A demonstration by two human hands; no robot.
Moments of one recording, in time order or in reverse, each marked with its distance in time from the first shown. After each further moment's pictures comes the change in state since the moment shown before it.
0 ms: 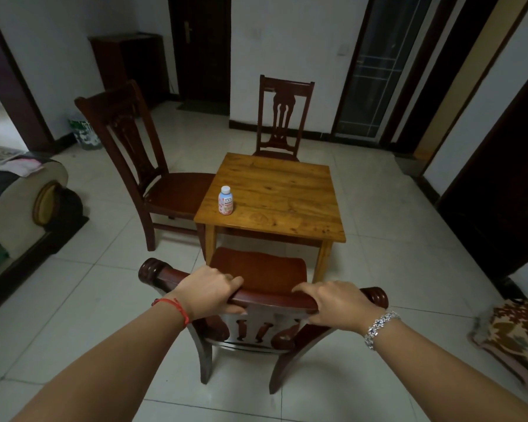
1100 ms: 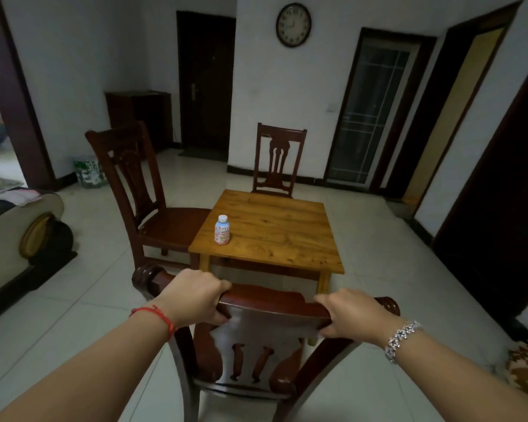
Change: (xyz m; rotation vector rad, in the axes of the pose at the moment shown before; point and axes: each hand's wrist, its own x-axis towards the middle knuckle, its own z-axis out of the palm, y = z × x) left_hand -0.013 0.003 0.008 -0.060 0.047 -0.201; right_hand -0.011 0.005 0.013 -0.100 -0.006 0.070
